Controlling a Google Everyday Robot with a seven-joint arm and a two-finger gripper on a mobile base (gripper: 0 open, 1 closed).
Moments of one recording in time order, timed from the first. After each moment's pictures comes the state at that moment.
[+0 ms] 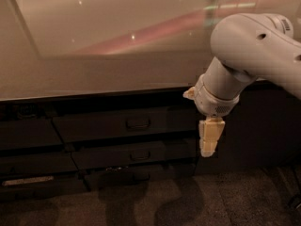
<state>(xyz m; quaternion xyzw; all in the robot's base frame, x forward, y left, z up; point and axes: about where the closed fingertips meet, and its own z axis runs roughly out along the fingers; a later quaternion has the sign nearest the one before) 0.476 -0.132 0.804 -0.75 0.65 0.01 0.11</state>
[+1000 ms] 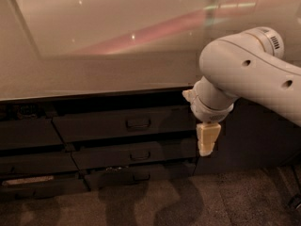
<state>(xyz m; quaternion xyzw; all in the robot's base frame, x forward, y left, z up) 0.491 -0.136 0.793 -0.75 0.64 -0.08 0.13</state>
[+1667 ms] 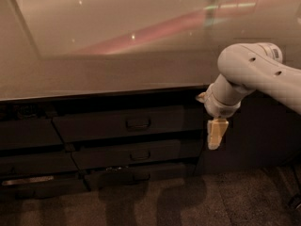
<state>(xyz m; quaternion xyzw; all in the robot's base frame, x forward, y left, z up) 0.547 -0.192 0.724 -0.73 0.68 -0.02 0.12</state>
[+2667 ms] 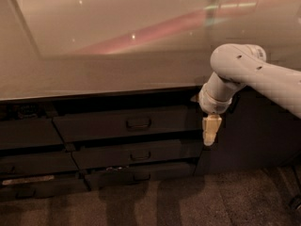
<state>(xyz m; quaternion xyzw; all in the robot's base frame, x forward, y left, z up) 0.579 -0.192 0.689 -0.73 0.67 0.02 0.10</state>
